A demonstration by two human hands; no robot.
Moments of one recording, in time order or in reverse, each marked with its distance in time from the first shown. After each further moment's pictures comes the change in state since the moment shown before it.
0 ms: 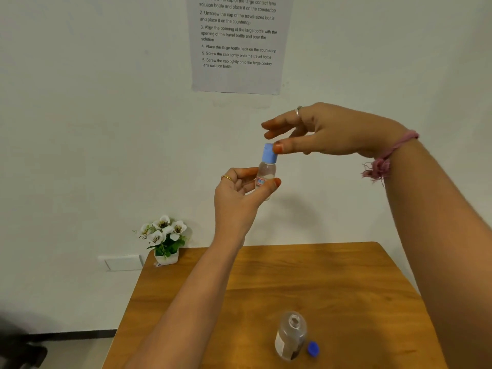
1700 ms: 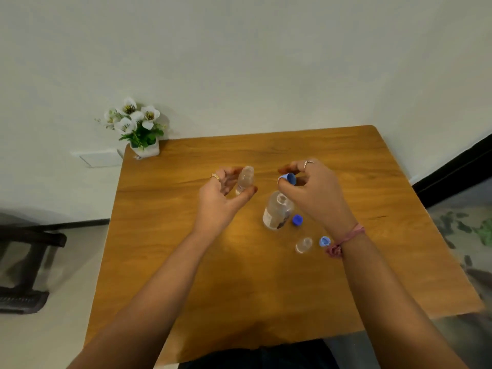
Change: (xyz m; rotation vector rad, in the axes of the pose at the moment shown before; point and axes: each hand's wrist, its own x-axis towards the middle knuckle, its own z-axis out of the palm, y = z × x) left_hand -0.128 -0.151 -0.075 0.337 -0.205 -0.267; right_hand -0.136 0.058 0.266 0.315 0.335 0.579
